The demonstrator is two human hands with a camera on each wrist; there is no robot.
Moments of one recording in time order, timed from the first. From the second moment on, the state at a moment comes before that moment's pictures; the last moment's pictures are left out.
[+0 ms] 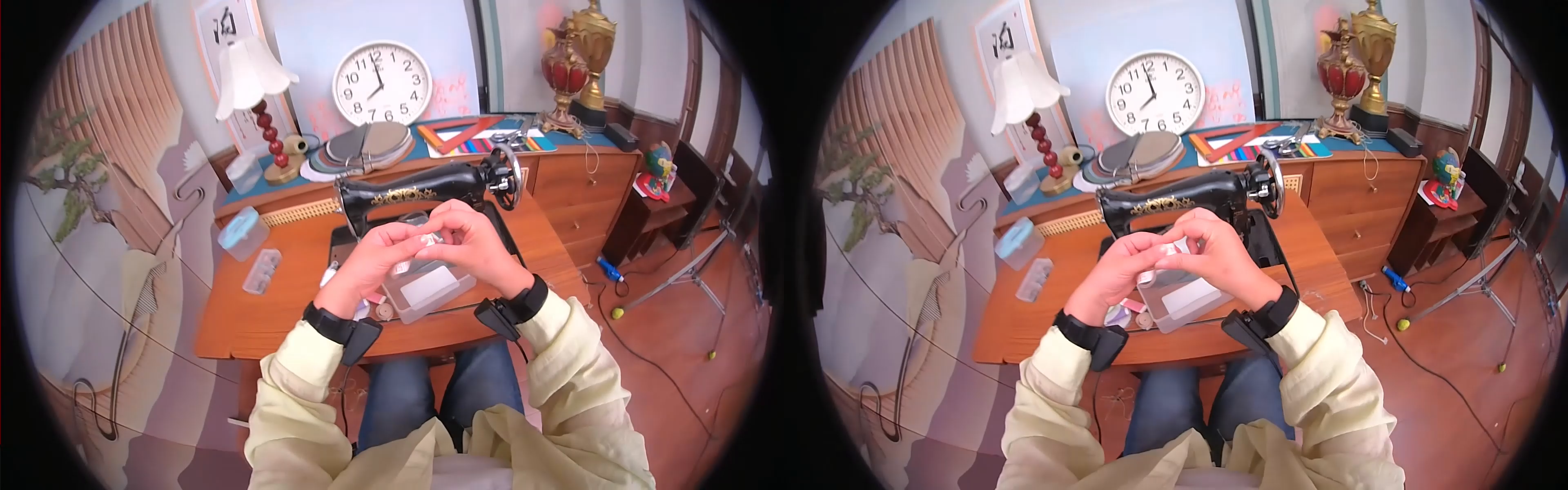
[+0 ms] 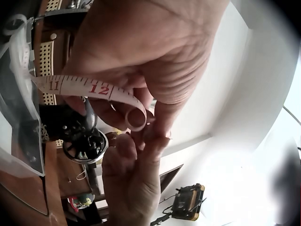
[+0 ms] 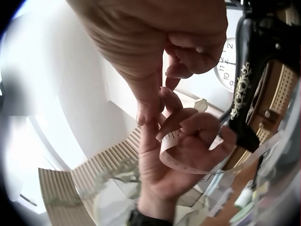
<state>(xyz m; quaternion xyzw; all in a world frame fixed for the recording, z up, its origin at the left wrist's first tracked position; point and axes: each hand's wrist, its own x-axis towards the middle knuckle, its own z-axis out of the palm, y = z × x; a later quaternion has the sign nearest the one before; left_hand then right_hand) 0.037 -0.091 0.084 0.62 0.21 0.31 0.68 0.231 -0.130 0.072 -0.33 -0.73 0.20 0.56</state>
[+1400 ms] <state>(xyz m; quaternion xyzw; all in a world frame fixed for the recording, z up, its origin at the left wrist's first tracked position) -0.148 -0.032 0.108 0.75 0.39 0.36 0.38 0.377 -0.160 0.109 -0.31 -0.47 0.39 0.73</state>
